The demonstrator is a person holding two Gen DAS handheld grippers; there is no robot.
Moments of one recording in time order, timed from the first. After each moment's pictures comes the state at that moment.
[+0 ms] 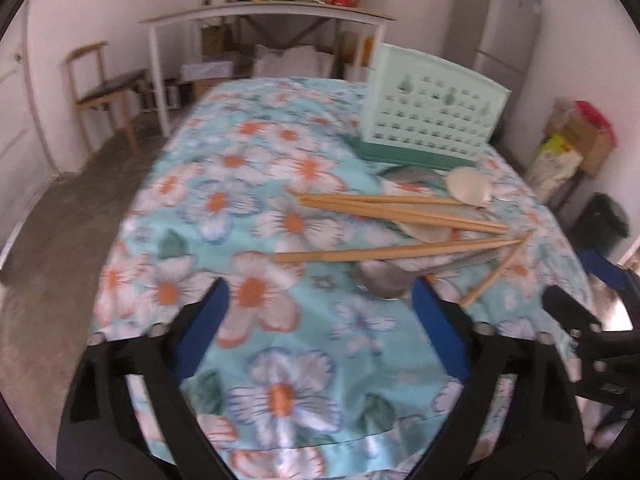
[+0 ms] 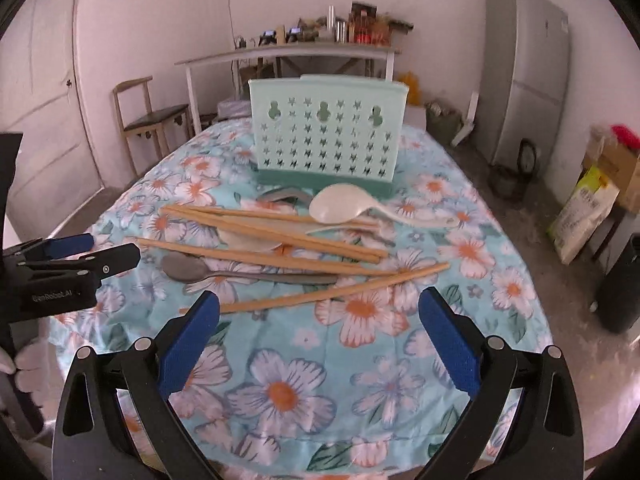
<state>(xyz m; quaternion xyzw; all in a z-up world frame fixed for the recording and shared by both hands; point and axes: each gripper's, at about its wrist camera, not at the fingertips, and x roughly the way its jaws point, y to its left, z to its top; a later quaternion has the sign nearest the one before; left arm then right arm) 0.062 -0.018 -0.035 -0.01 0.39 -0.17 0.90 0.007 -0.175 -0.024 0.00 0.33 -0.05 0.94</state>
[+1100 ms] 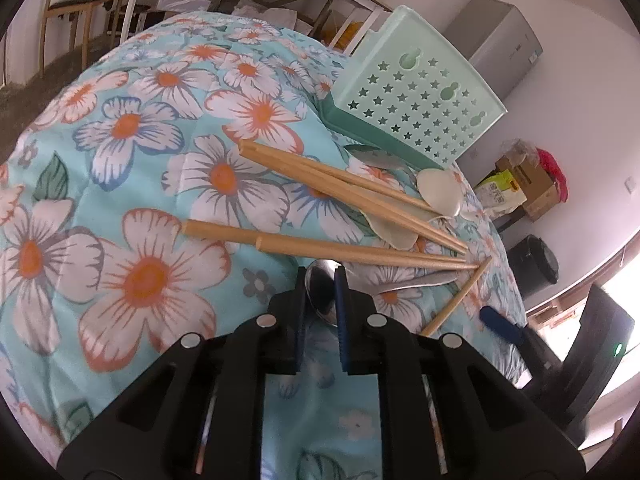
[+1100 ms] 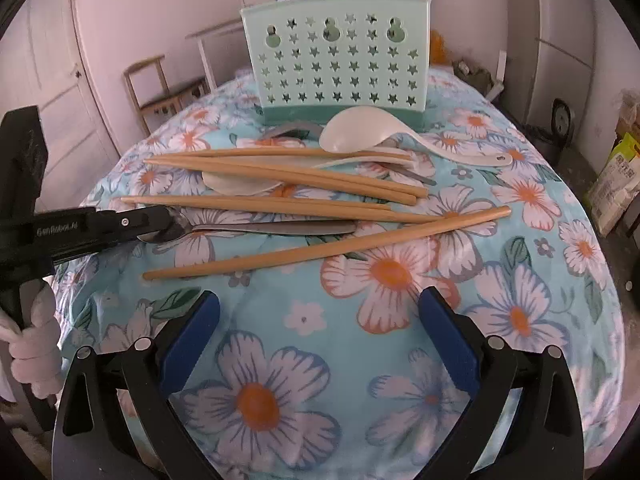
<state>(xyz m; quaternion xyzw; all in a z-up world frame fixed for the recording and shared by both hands) 0.097 -0.026 -0.083 -0.16 0.45 -0.25 0.85 0.040 -0.193 -0.077 0.05 0.41 0.02 0.91</state>
